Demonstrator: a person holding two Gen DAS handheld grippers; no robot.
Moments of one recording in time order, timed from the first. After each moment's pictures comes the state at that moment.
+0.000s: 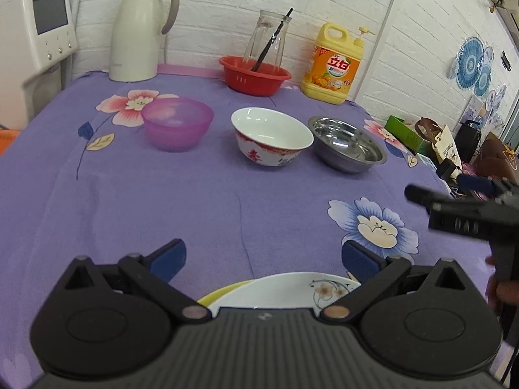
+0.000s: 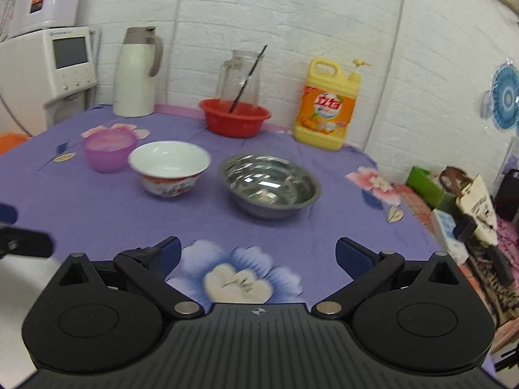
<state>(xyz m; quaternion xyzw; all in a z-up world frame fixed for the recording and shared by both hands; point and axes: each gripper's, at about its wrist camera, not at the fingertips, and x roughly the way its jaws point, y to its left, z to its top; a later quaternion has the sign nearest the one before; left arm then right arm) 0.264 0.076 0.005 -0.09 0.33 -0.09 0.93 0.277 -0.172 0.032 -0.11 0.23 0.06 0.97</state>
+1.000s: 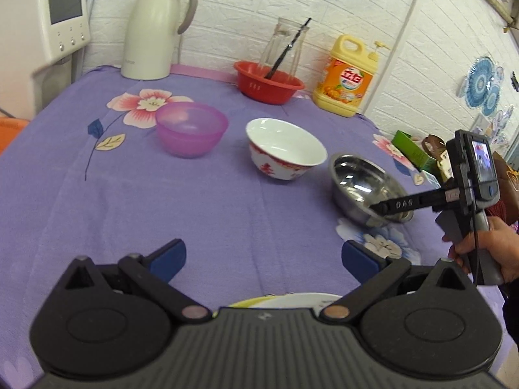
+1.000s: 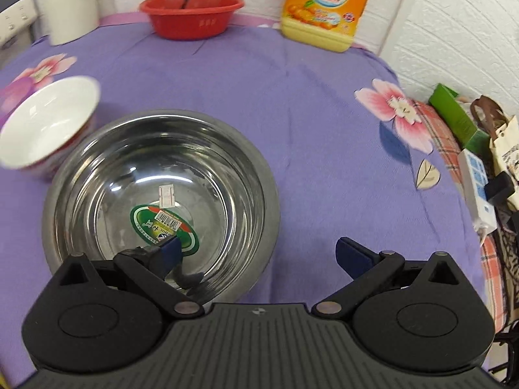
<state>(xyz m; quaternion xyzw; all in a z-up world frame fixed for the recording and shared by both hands) 0.271 0.086 0.014 -0.12 0.33 -0.09 0.93 0.427 -0.195 -0.012 -0.10 0.45 0.06 0.89</state>
